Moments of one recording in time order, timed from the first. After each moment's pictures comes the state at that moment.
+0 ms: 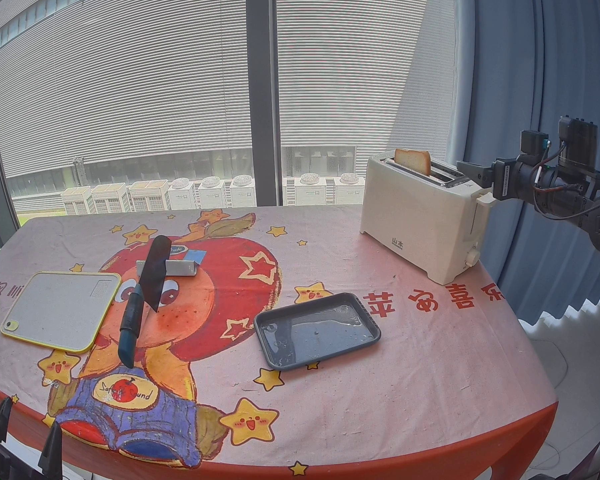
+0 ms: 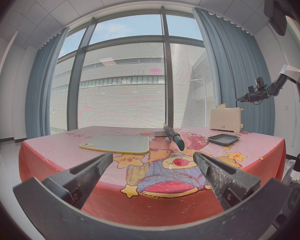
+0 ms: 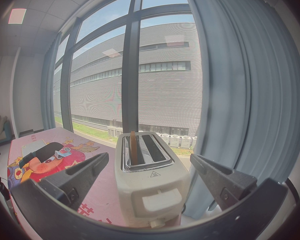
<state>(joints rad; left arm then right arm) 0.00 0.02 -0.02 0.00 0.02 -0.01 0.13 1.76 -1.13 -0.45 0.17 -0.03</state>
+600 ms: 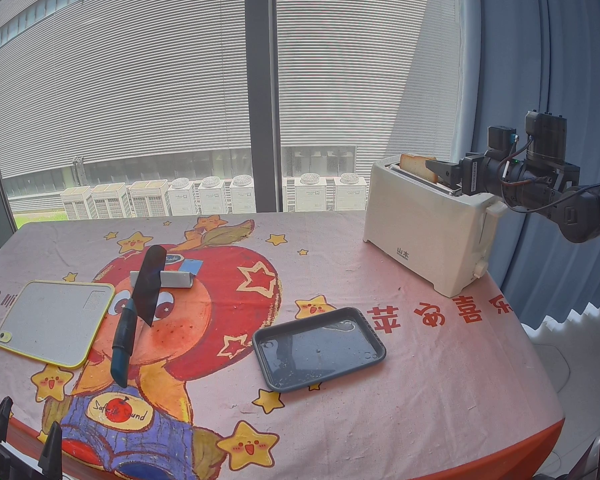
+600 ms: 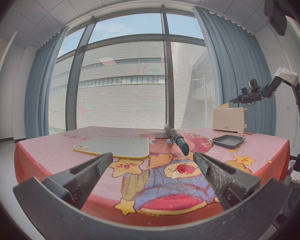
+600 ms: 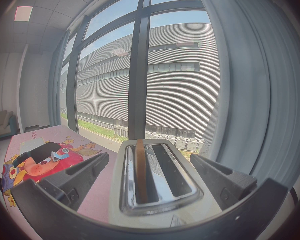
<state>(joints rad) 0.00 0.02 -0.02 0.00 0.02 -0.01 0.20 1.89 -1.27 -0.45 0.18 -0.05</state>
